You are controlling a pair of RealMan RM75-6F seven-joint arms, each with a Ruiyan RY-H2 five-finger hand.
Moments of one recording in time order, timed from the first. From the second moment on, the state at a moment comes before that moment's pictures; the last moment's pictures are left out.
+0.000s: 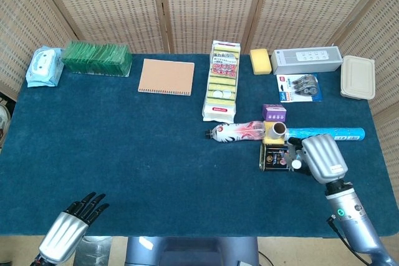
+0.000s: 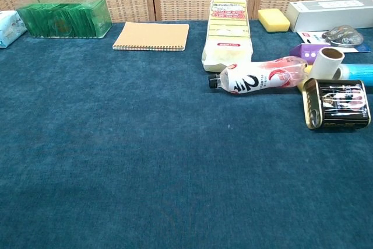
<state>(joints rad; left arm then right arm) 0.02 -1.31 0.22 -1.60 2.00 1.54 0.41 0.40 -1.00 0.15 -1.98 -1.43 1.30 -0.17</state>
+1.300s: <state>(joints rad) 0.02 -1.31 0.23 -1.60 2.01 1.52 0.41 0.58 -1.26 0.38 -1.70 -1.05 1.20 -0.08</state>
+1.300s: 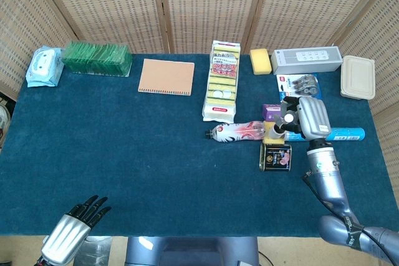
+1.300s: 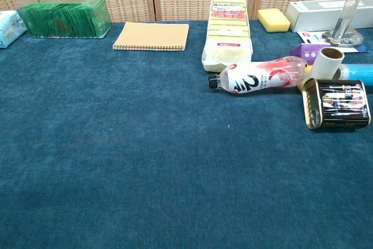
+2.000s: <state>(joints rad) 0.02 -1.31 0.22 -1.60 2.00 1.52 0.41 0.58 -1.28 0.35 -1.66 -1.05 1.16 -0.07</state>
